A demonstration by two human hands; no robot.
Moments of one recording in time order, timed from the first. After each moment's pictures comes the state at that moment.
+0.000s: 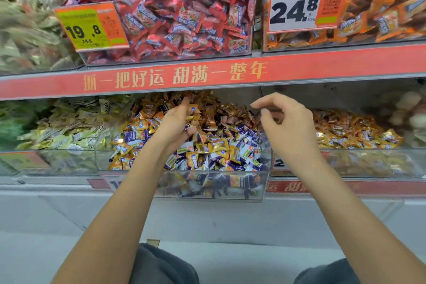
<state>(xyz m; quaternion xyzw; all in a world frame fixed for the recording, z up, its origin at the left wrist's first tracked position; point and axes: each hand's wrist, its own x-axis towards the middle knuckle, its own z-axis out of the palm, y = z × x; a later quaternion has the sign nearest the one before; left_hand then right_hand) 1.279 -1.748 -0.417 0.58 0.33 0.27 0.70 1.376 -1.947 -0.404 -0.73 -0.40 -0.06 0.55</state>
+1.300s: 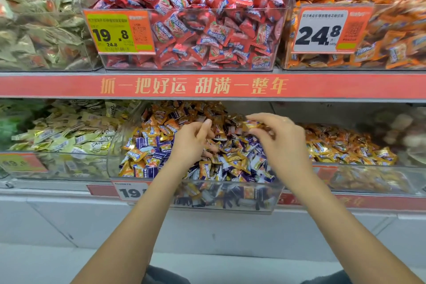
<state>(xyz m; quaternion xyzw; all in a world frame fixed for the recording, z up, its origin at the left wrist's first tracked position) 1.255 -1.759 -0.428 0.79 0.29 0.28 0.46 1.353 -1.918 -0.409 -0.77 -0.44 -0.13 0.45</state>
